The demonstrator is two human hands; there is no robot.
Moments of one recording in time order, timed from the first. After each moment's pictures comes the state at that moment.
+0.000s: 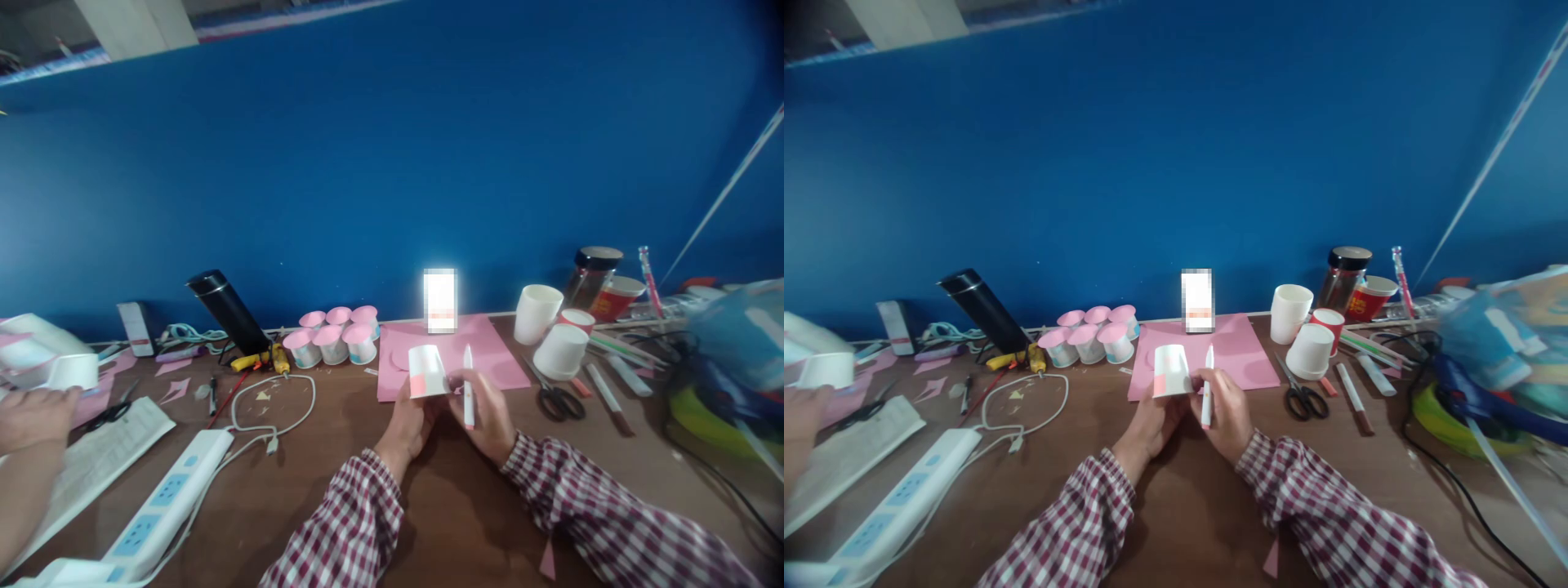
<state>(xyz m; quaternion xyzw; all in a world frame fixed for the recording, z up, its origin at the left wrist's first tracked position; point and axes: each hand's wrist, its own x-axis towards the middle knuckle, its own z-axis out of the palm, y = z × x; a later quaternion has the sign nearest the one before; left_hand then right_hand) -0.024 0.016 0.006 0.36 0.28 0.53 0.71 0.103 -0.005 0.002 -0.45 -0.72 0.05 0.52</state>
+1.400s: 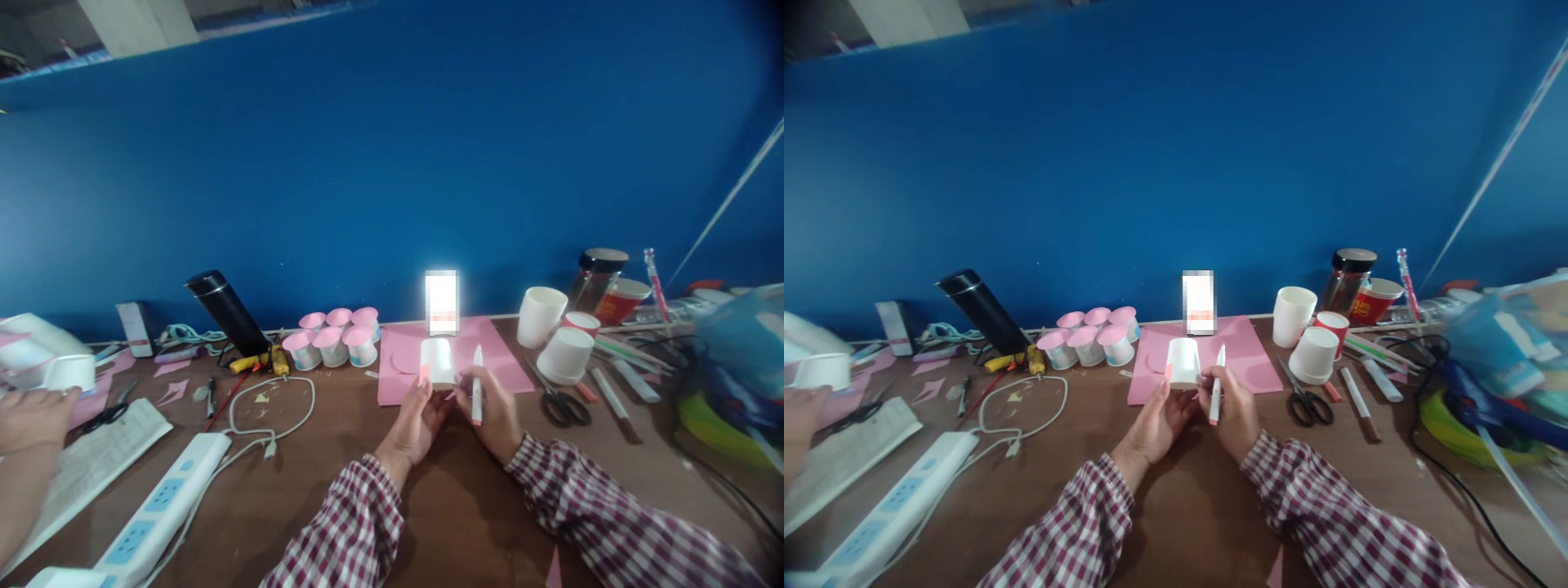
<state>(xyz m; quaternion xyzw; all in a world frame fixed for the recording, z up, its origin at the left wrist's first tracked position) -0.028 0.015 0.003 0.28 0.17 0.51 0.79 0.109 0.005 -0.005 -0.48 -0.67 0.10 0.55</state>
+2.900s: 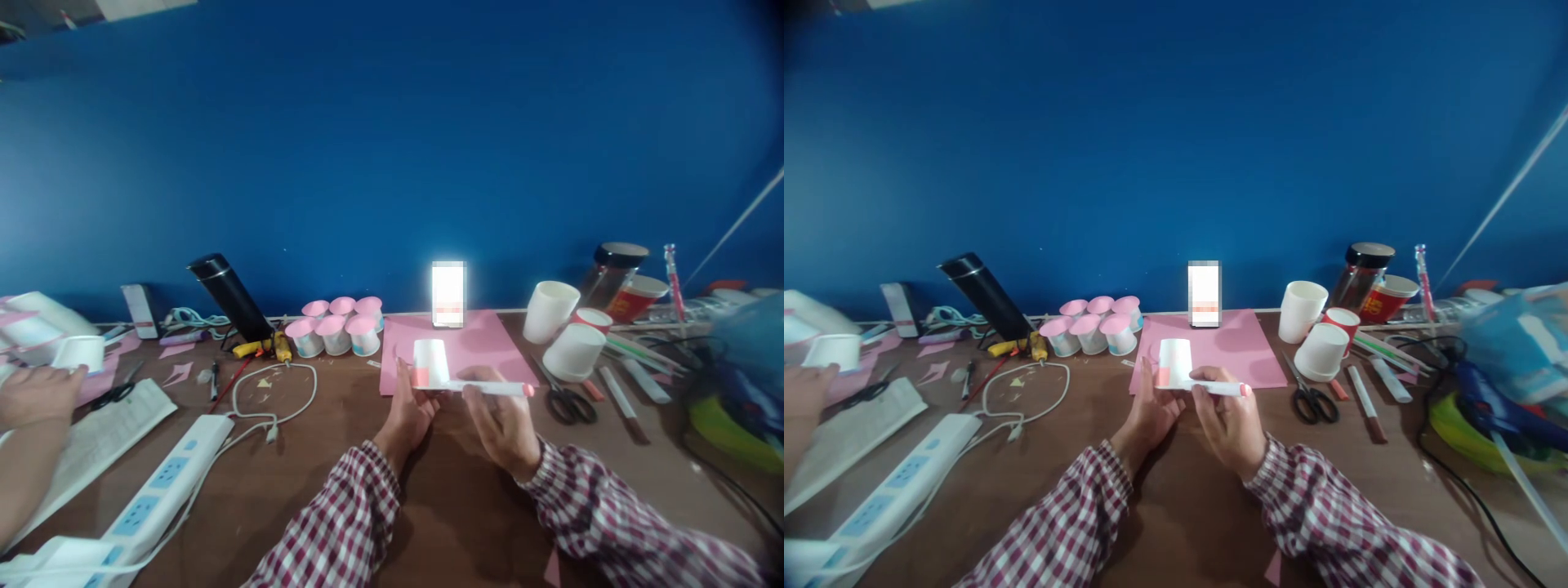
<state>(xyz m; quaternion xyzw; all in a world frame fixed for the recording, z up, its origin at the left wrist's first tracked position) -0.030 0.023 0.001 0.23 0.25 0.55 0.76 0.098 -0.025 0.041 -0.45 -0.71 0.13 0.53</state>
